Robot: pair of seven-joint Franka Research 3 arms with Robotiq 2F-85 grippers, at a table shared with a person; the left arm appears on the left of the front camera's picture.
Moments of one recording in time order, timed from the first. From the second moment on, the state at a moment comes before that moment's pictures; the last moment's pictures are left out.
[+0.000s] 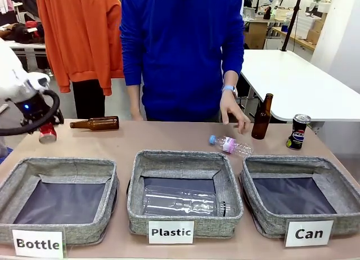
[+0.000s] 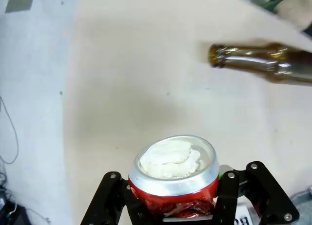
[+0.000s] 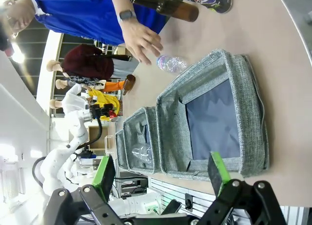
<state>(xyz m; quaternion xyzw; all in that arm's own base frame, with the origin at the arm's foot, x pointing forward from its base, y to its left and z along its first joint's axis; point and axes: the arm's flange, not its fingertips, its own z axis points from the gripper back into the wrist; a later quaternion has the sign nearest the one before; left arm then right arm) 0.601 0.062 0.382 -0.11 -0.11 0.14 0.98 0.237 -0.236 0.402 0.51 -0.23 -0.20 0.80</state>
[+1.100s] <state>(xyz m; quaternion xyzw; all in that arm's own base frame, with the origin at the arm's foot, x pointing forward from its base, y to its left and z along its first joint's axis) 0.365 0.074 0.486 -0.26 -0.12 -0.19 0.94 0.237 -0.236 0.403 0.51 -0.23 -0.20 0.80</state>
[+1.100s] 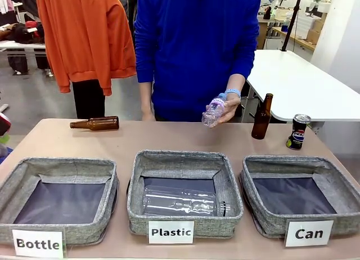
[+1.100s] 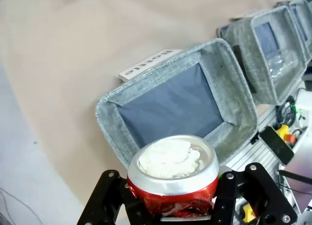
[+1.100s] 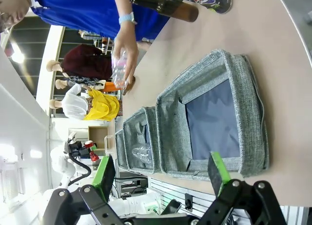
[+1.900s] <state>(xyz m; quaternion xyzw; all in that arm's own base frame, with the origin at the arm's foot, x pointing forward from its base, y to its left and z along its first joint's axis) 0.349 -0.141 0.521 -0.23 -0.16 -0.44 0.85 0.211 -0.260 0.420 0.50 -0.24 -0.20 0.81</state>
